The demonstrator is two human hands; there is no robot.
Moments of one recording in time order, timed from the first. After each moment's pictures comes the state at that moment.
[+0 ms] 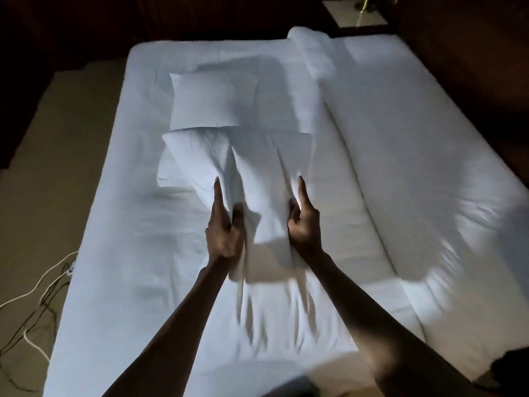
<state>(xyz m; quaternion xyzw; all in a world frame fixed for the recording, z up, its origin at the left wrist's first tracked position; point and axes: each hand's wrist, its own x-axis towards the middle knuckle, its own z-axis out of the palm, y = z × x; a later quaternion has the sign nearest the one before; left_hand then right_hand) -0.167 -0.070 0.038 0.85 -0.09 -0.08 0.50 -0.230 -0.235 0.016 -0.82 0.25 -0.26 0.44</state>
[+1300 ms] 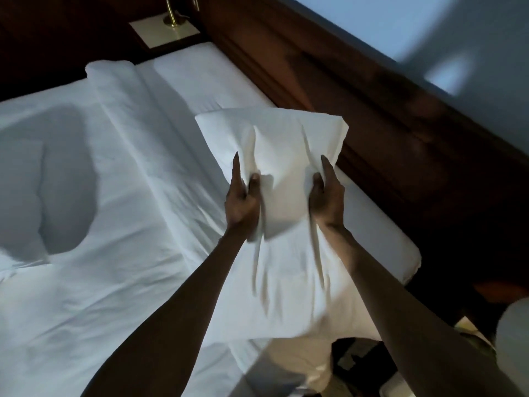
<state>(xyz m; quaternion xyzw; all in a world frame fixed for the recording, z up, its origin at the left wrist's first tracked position) -0.452 -0.789 0.078 0.76 -0.23 -0.21 0.57 -0.589 -0.889 0.094 -0.72 0.48 -0.35 0.36</state>
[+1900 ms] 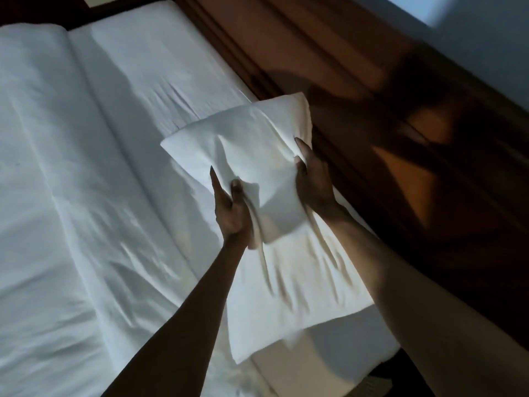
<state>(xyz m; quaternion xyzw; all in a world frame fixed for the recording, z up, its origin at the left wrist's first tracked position) -0.447 -1.044 -0.111 0.77 -0.08 -0.19 0.61 -0.549 -1.179 -0.068 -0.79 0.42 -0.23 0.39</state>
